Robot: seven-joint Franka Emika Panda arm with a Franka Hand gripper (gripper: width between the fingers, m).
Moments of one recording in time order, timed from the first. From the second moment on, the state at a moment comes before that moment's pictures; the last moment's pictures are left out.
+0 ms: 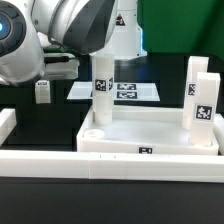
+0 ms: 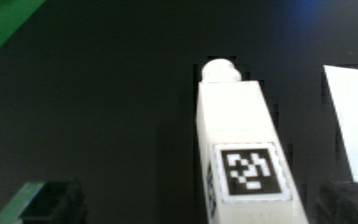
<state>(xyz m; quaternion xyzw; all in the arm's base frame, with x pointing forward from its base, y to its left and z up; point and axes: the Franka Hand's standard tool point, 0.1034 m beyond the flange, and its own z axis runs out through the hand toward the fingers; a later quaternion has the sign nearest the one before) 0.375 -0.212 0.035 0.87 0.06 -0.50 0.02</state>
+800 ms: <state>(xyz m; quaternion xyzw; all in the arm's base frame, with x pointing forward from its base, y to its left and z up) 0.382 -0.201 0.026 0.86 0.05 -0.50 0.04</state>
